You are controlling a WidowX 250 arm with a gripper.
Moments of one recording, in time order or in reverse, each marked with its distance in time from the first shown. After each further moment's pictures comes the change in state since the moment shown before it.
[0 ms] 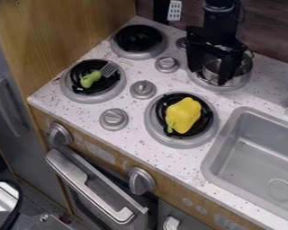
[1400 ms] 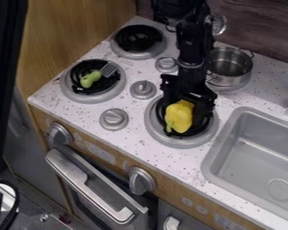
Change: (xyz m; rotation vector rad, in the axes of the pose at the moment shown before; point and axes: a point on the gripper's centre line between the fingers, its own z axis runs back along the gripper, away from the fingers) arm -0.028 0.025 -0.083 0.023 0.028 0.131
